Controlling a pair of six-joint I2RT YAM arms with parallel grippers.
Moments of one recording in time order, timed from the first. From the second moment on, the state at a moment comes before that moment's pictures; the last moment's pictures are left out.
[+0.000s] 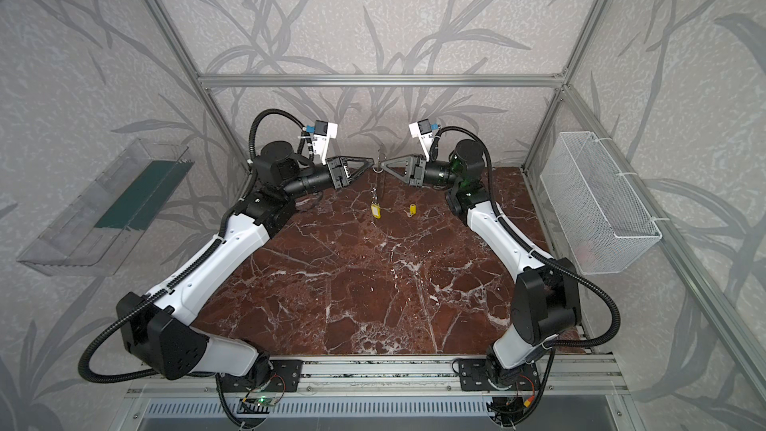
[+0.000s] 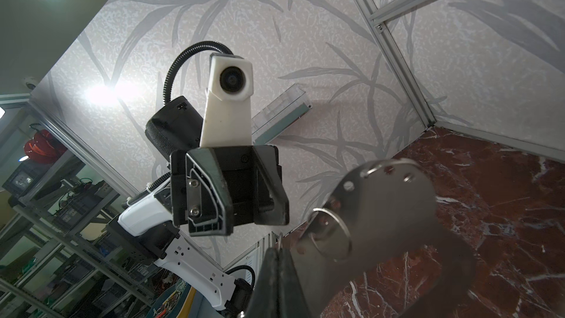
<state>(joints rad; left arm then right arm) -0.42 1.44 1.39 0.06 0.70 -0.71 0.33 1.61 1.37 0.51 -1.11 0.88</state>
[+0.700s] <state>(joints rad) -0.42 1.48 1.39 0.16 0.81 -0.80 0.33 1.61 1.38 0.54 -1.13 0.89</state>
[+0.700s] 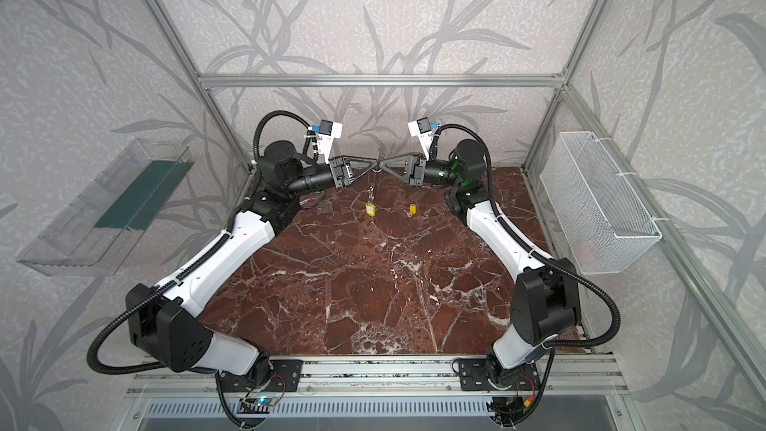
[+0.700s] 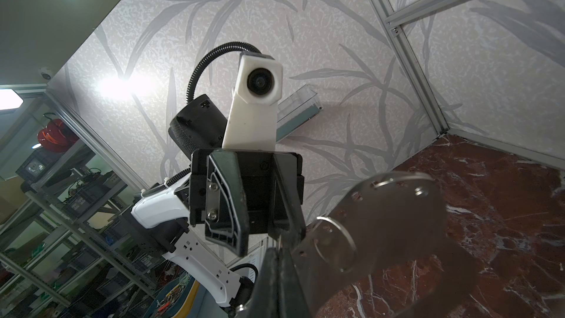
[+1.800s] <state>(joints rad) -0.42 1.48 1.35 0.26 0.85 -0.90 0.32 1.60 1.37 0.49 -1.11 0.81</state>
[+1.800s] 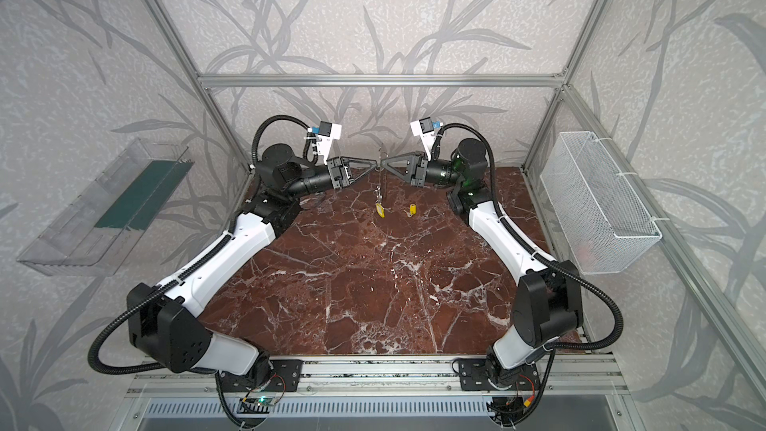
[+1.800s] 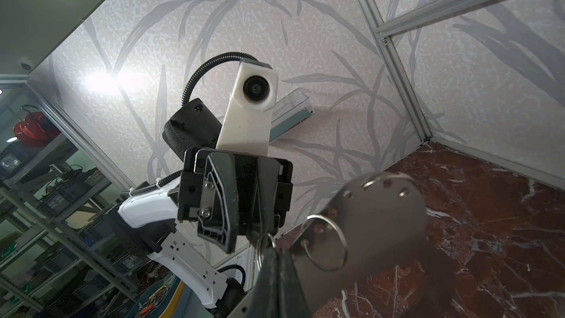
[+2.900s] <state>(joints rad) -0.43 1.48 1.35 0.18 0.84 -0.81 0.31 1.53 1.33 0.38 -1.03 0.76</state>
